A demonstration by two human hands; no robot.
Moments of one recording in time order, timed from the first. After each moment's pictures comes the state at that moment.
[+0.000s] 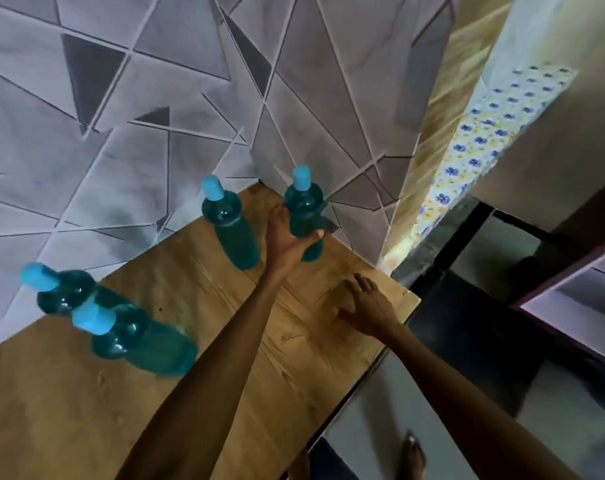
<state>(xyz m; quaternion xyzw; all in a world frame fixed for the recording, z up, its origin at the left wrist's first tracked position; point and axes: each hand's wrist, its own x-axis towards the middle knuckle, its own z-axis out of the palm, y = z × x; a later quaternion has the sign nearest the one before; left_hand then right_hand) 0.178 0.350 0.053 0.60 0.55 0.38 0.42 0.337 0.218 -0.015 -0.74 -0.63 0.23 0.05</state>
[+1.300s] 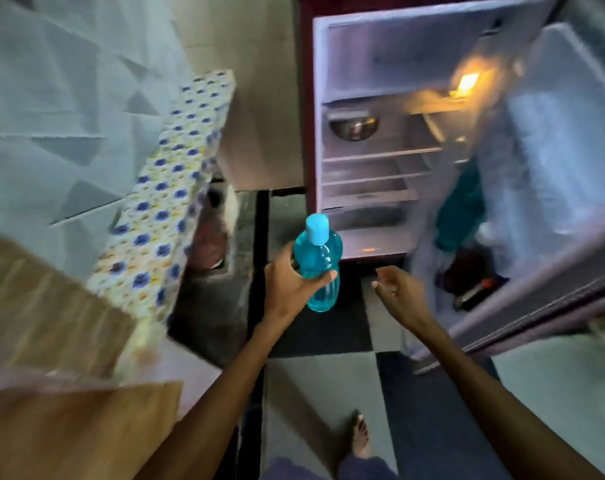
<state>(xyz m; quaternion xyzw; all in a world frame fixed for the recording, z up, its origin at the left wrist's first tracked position) 0.624 0.114 0.063 0.78 0.23 0.19 0.55 0.718 -0.090 0.028 -0.92 -0.14 0.11 0.36</state>
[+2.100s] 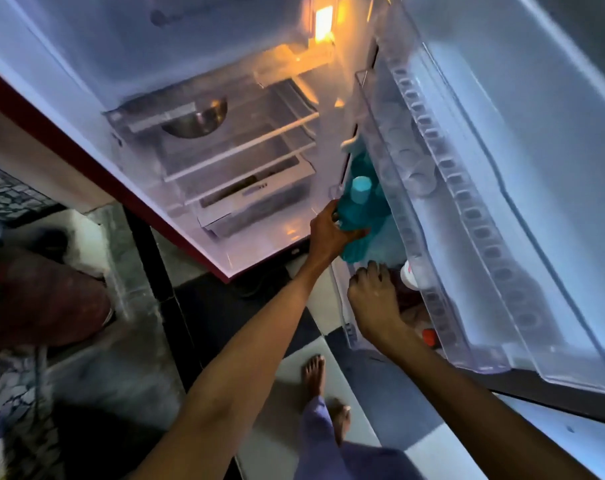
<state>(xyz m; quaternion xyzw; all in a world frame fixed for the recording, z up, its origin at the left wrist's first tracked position) 1.034 -0.046 -0.069 0.77 0.05 -0.06 0.64 0.918 -0.139 -0.033 -0.97 -0.11 0.15 -0.17</state>
